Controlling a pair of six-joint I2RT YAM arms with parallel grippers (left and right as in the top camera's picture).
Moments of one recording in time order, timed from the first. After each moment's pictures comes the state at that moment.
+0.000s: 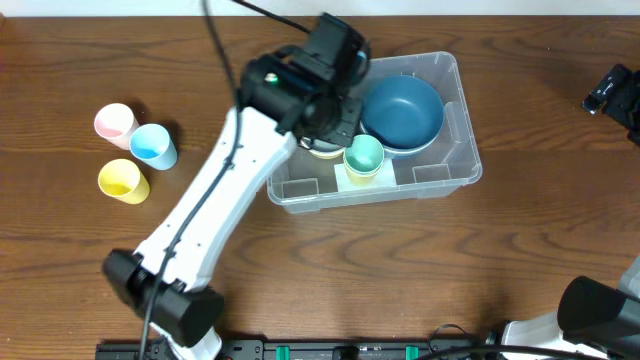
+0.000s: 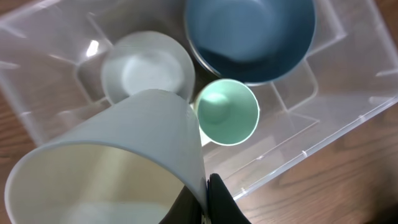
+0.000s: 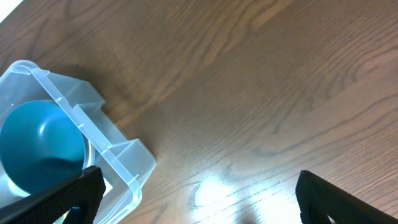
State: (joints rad) left arm -0.60 1.83 1.99 -1.29 0.04 -0.22; right arm -0.40 1.69 2.06 -1.54 -0.03 0.31
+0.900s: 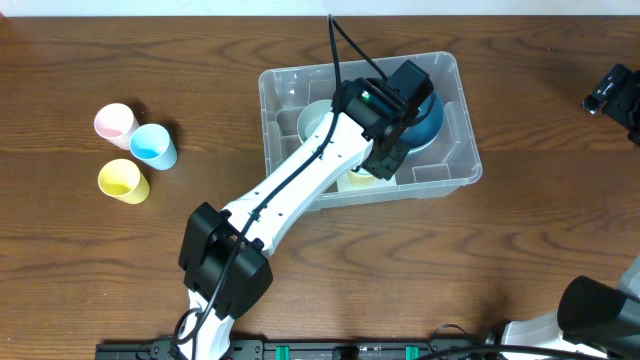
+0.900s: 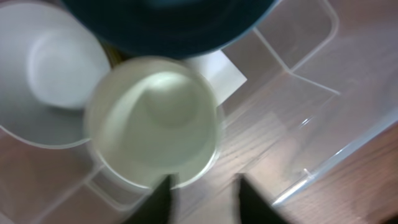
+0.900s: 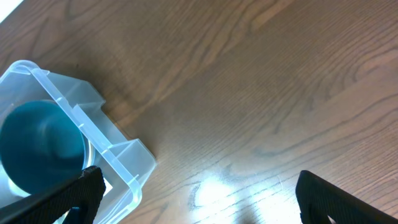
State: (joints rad) left arm -0.76 2.05 1.99 -1.27 -0.01 -0.13; right arm -0.40 1.69 2.06 -1.54 -0.03 0.31
